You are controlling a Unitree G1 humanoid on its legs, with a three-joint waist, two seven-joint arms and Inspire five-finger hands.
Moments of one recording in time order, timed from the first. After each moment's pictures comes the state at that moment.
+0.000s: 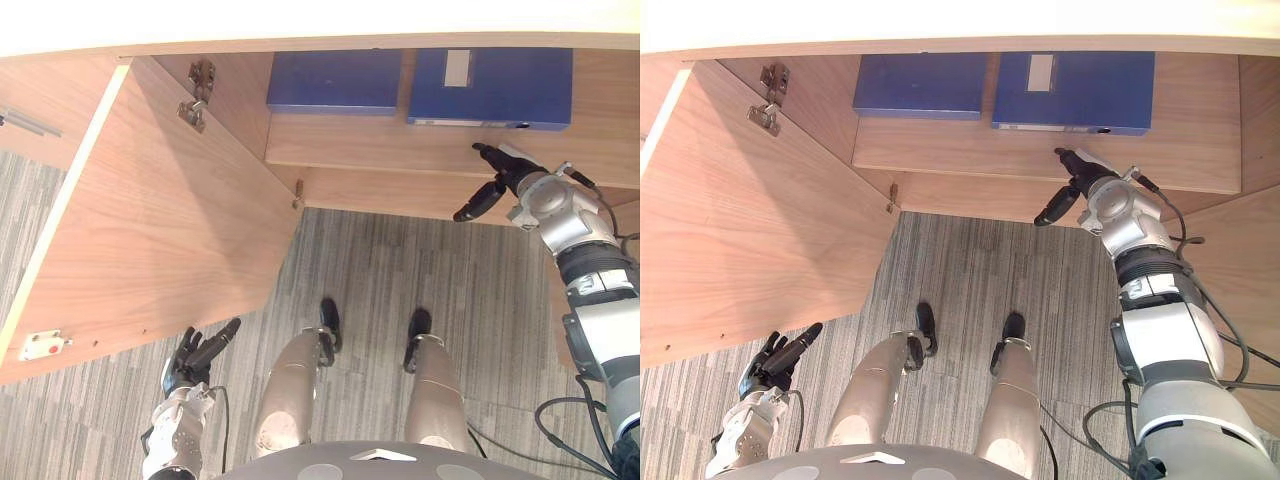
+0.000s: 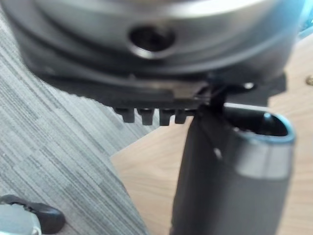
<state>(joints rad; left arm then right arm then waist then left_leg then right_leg) 0.16 0.09 0.35 0.61 -0.50 -0.04 -0.03 -0.89 -0.69 0.26 0.92 -0.42 0.08 0.27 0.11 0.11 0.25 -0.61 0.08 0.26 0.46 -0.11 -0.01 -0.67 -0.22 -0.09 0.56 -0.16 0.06</state>
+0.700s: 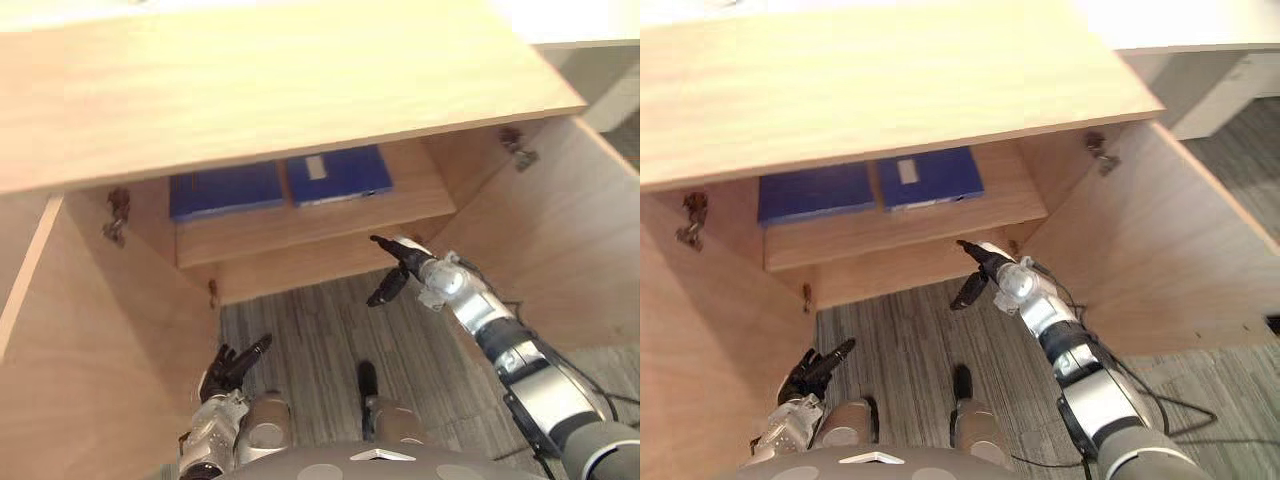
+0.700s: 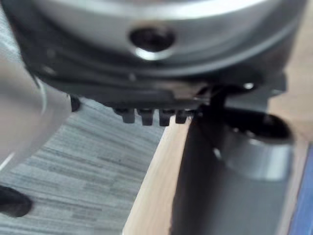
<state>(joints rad) 0.08 0.00 0.26 0.85 -0.42 -0.07 0.01 -0.44 -0.39 0.31 0.70 -0.25 0.04 0.25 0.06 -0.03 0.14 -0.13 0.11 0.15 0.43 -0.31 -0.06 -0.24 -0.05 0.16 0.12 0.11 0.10</state>
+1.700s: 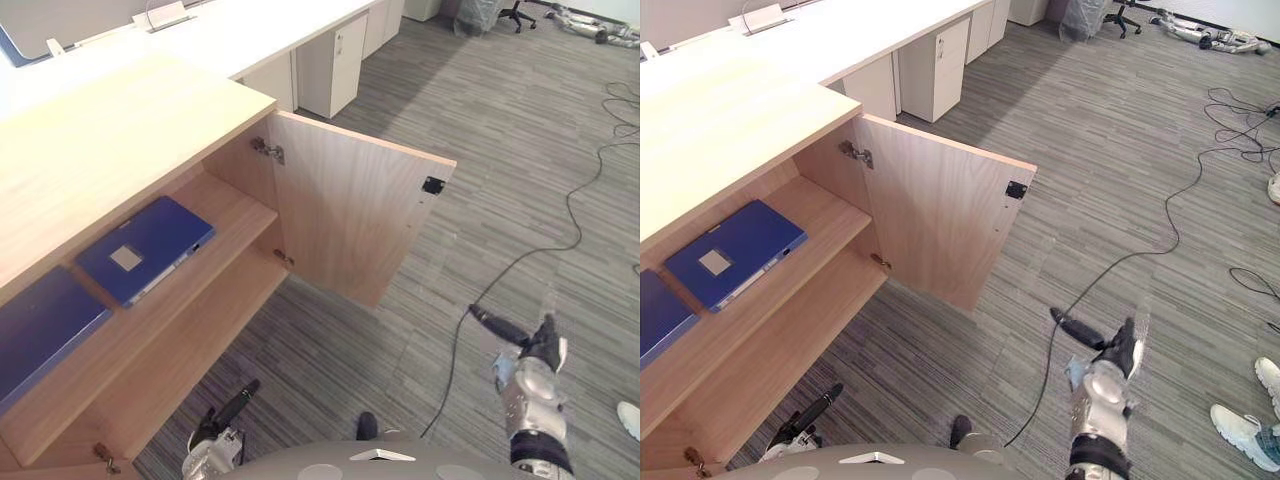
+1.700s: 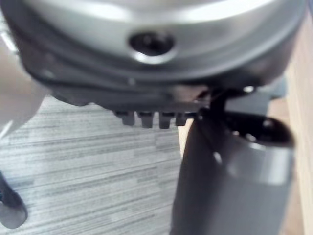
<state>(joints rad) 0.11 0.01 0.40 1.01 -0.43 -0.06 0.07 -0.06 -0.19 -0.50 0.50 0.13 0.05 -0.25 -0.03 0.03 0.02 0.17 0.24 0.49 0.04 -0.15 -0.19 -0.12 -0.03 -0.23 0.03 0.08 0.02</state>
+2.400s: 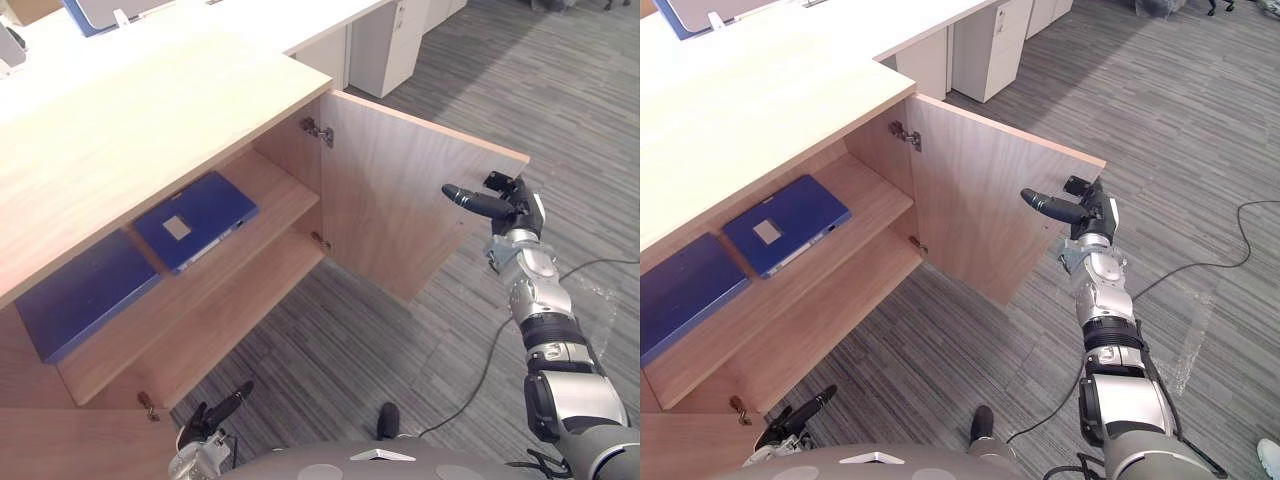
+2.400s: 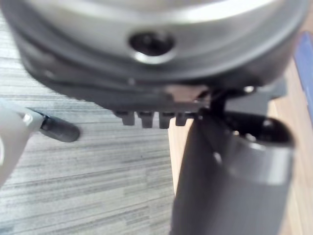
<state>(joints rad) 0.14 0.07 0.34 1.01 -0.43 -0.06 0.02 -0.56 -0.47 -0.10 0.76 0.52 -0.05 -0.07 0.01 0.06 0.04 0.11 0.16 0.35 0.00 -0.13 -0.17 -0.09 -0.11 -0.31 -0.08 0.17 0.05</state>
